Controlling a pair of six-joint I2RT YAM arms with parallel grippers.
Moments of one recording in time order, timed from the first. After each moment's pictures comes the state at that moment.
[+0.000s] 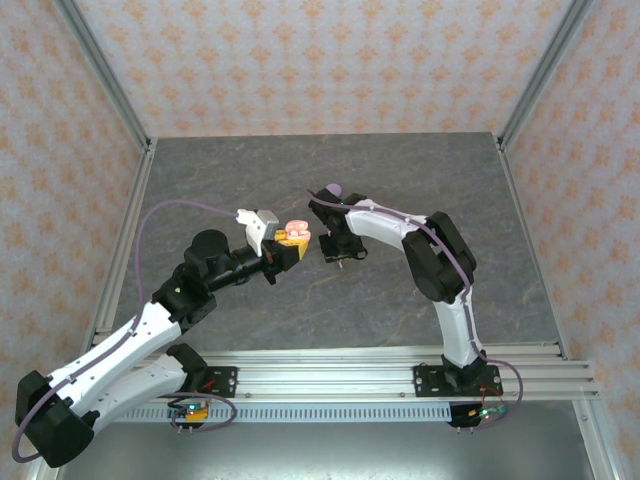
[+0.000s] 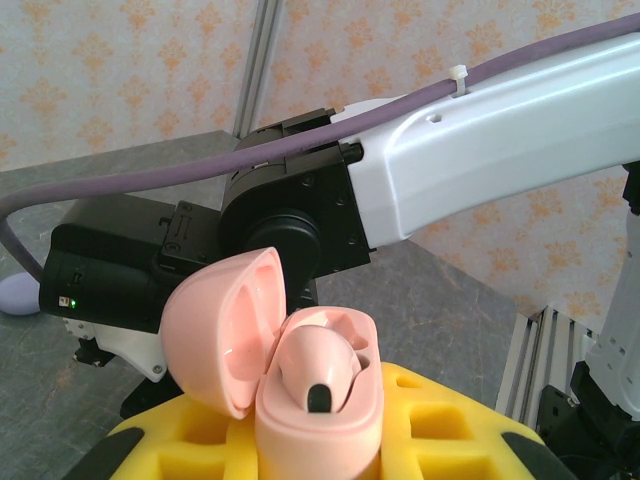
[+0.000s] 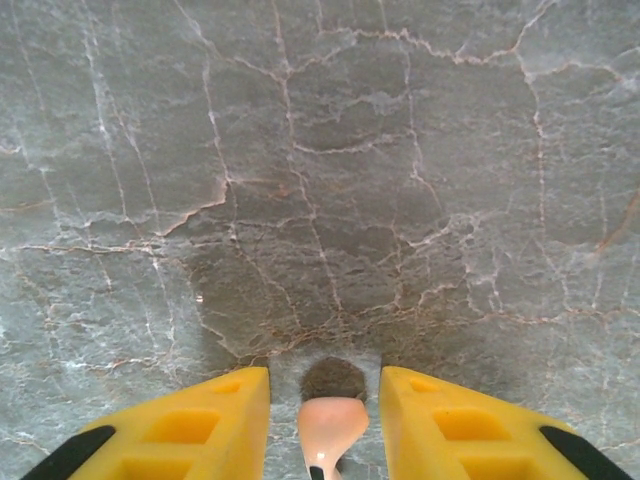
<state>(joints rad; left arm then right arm) -0.61 0.84 0.63 0.07 0.34 -0.25 0.69 2.09 1.54 -0.89 0.00 0.43</state>
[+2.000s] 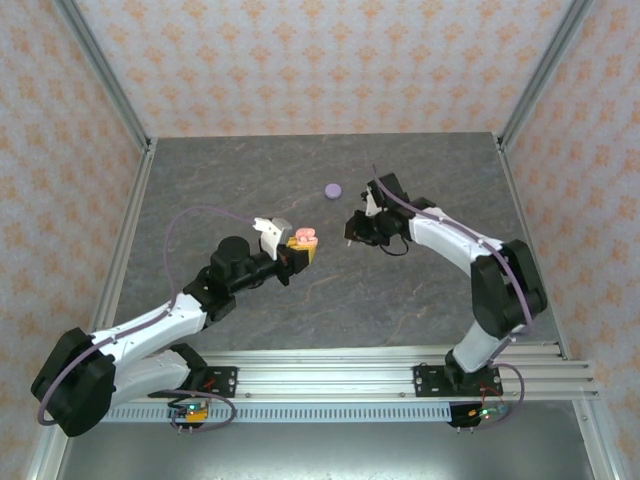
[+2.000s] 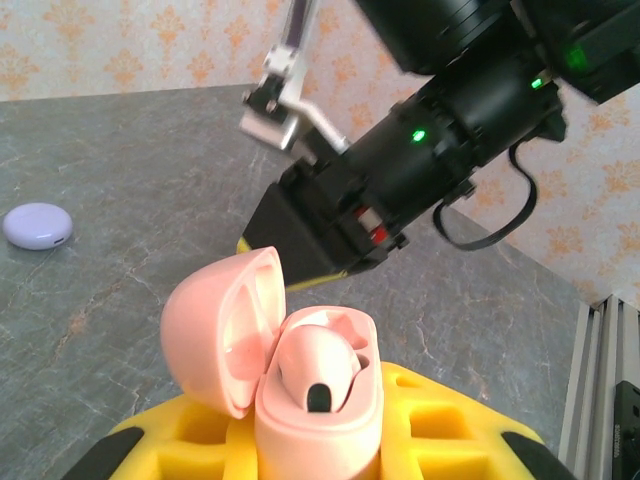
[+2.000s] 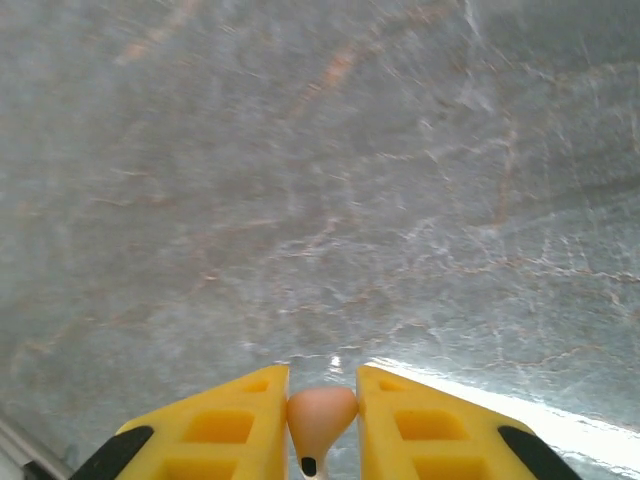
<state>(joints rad) -0.61 1.06 0.46 0.41 0.29 -0.28 0.47 1.63 1.14 -0.50 -0.37 0.60</state>
